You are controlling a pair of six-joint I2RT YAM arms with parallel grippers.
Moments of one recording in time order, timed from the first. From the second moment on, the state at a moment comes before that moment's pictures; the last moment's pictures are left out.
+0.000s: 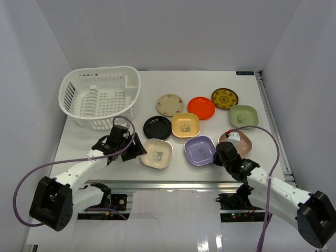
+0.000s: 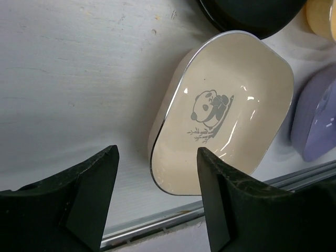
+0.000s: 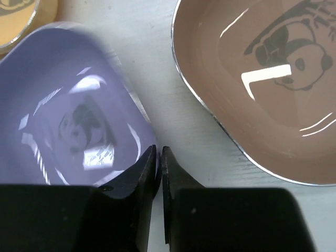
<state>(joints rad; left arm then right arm) -0.42 1.07 0.54 -0.38 0.15 -0.71 0.69 0.85 0.28 -0.24 0.39 0.70</state>
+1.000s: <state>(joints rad) -0.46 0.98 1.19 -0.49 -0.06 -0.63 0.68 0.61 0.60 -0.29 0.24 0.50</state>
